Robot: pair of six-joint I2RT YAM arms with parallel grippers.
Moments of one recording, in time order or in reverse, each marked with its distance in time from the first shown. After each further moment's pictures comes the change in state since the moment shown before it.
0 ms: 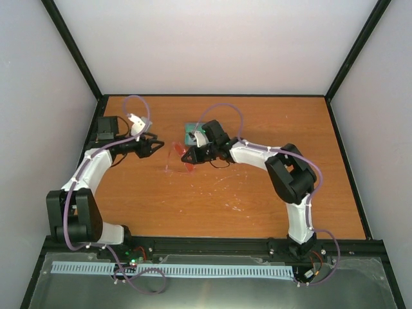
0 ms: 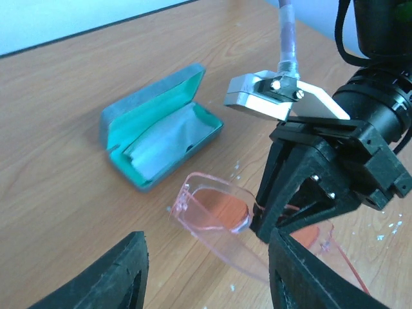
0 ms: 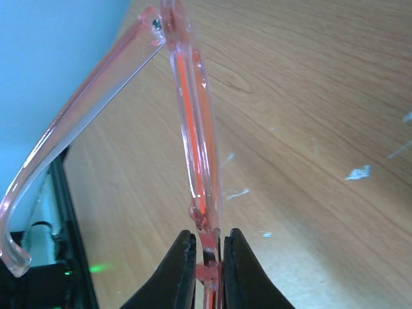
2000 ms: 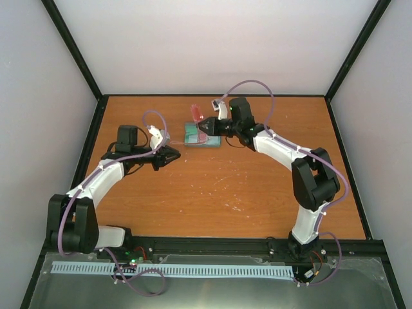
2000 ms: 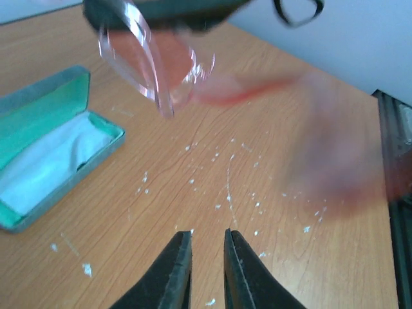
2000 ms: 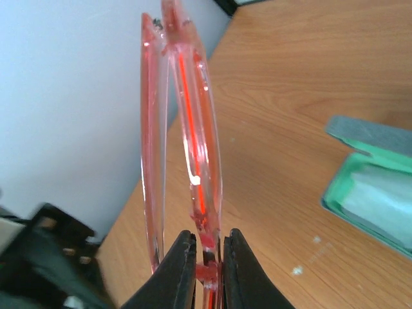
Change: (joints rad) left arm -0.240 -0.072 -0.145 0.184 0.080 -0.100; right arm -0.177 -0.225 -0.082 0.206 0.051 0.122
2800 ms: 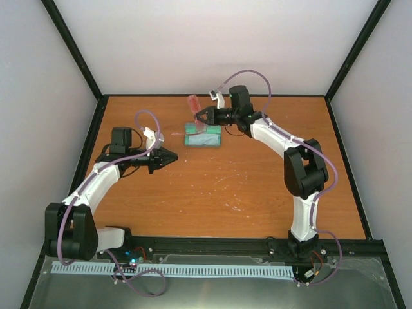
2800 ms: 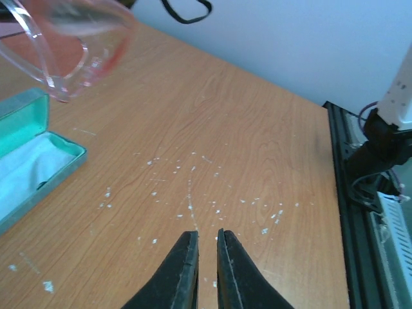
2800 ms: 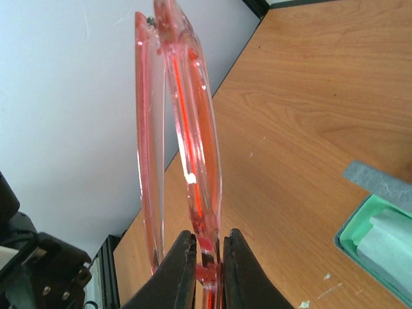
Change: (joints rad) left arm 0.061 -0.063 -0.025 -0.072 0.139 0.054; right arm -0.058 0.164 0.252 -0.077 -0.214 -0.032
